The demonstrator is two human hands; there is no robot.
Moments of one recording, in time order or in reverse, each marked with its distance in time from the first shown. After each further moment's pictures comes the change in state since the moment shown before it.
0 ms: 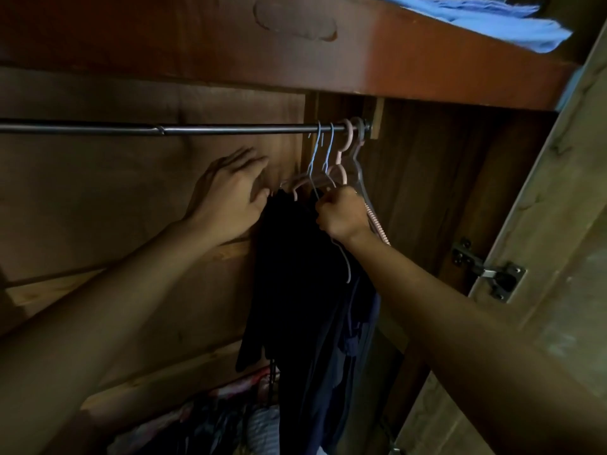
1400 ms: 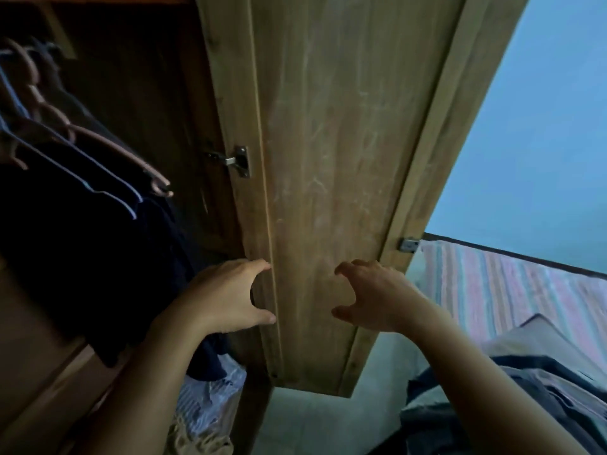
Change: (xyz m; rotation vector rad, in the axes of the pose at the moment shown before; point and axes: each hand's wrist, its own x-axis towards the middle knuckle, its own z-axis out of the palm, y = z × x) left_hand -0.154 0.255 0.007 -0.316 -1.122 0.429; right_hand -0.389 0.097 -0.188 -0.689 -0.269 0.561
